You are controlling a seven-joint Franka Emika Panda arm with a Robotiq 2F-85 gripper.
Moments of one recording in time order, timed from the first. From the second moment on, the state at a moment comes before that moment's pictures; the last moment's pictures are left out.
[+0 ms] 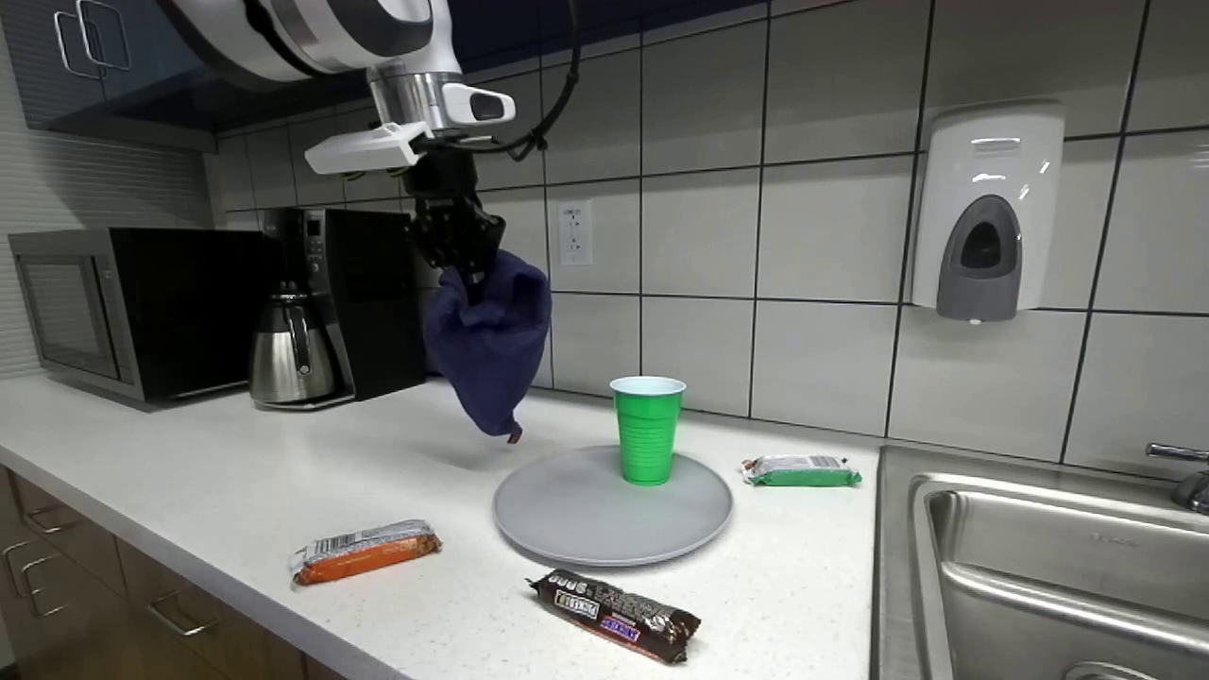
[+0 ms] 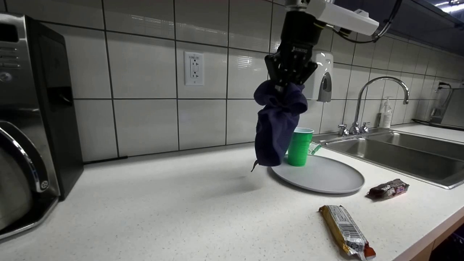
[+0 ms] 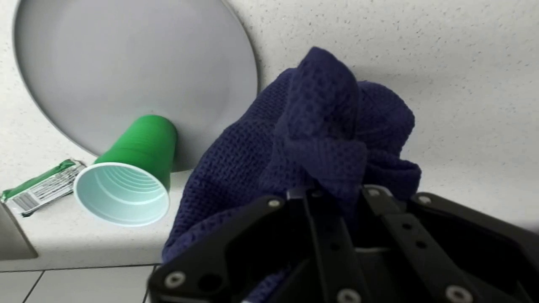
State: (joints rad) arm 0.14 -0.17 0.11 -2.32 -0.04 2.41 0.20
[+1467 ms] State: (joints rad) arm 0.24 0.04 0.20 -2.32 0.01 2.42 0.21
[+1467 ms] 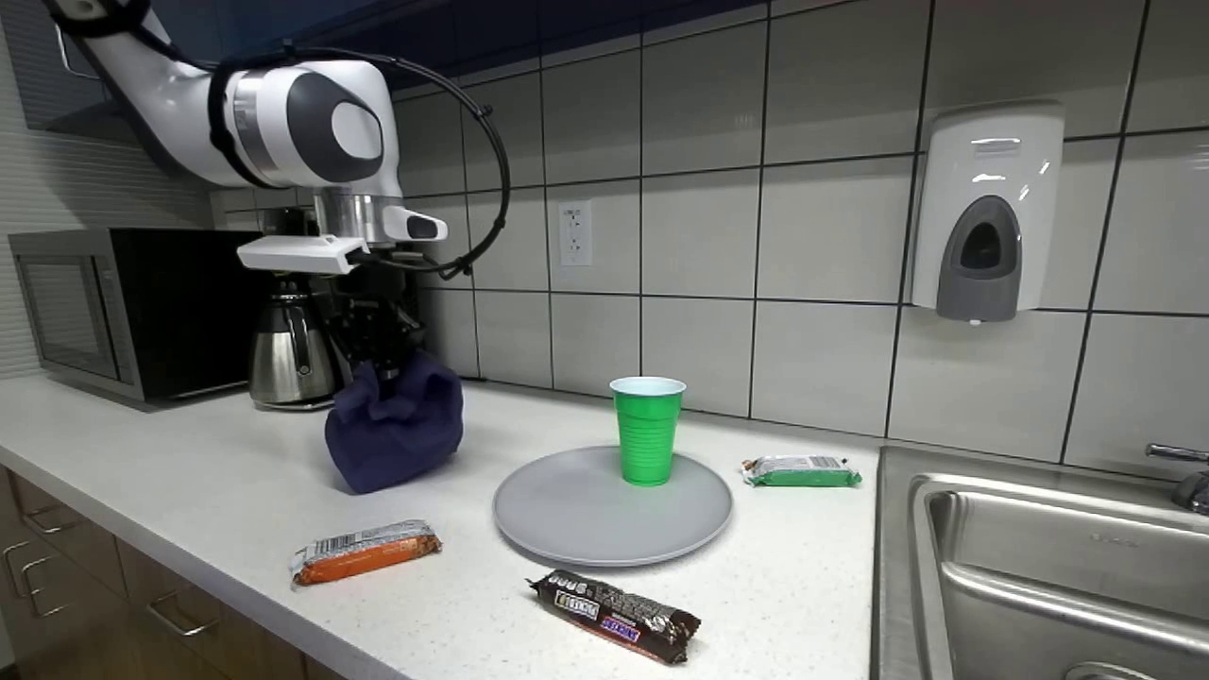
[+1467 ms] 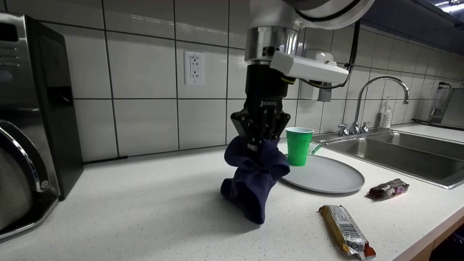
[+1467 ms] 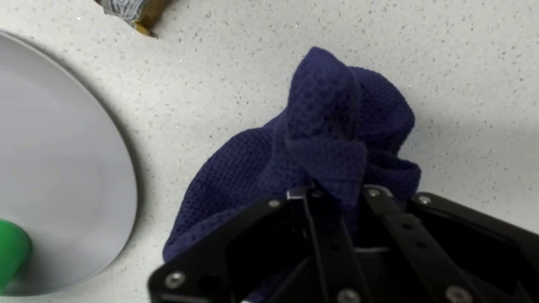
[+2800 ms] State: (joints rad) arm 0.24 0.13 0.20 -2.26 -0.04 2.43 0.24
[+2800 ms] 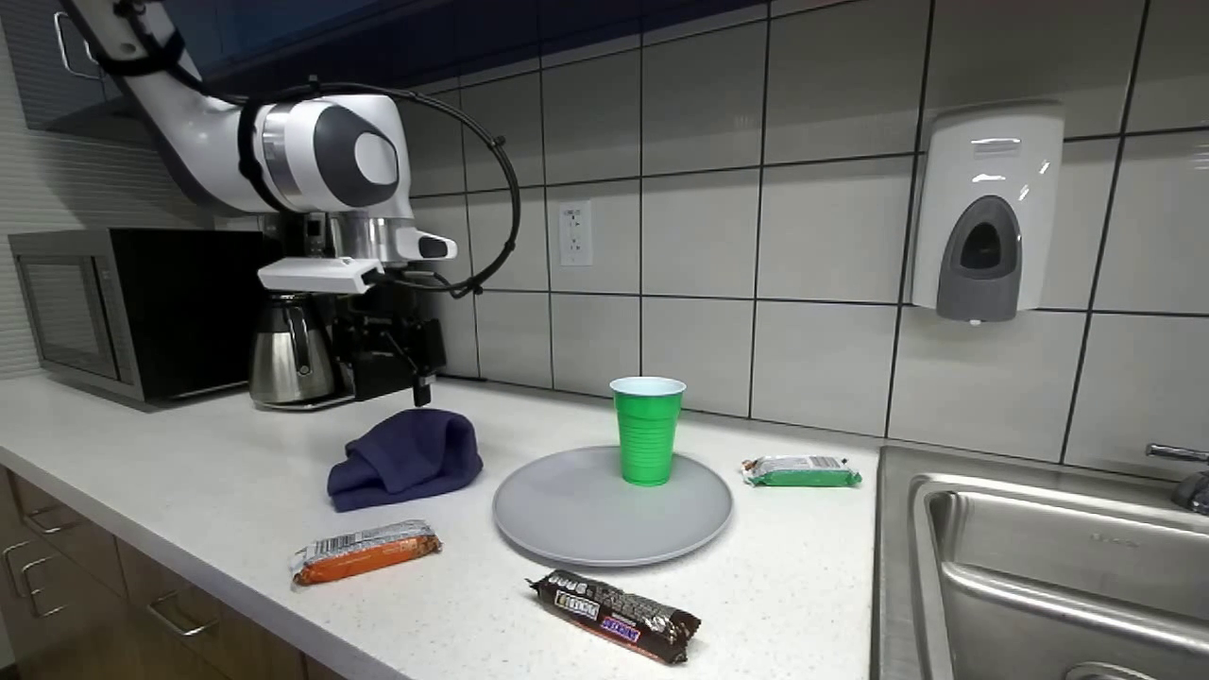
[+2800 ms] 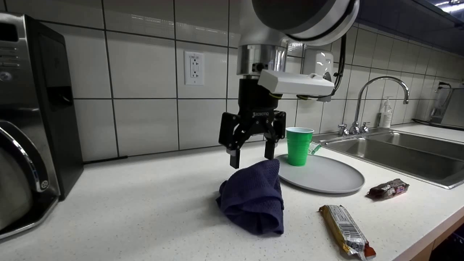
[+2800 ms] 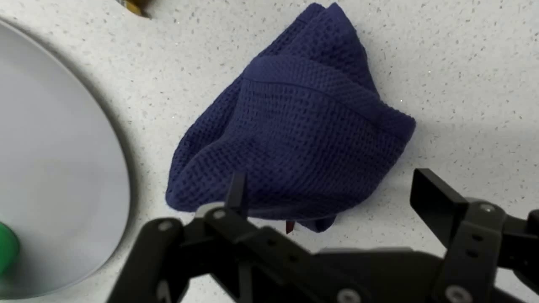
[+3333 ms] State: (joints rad) arm 0.20 0.06 0.15 -2.25 -0.04 2.39 0.24
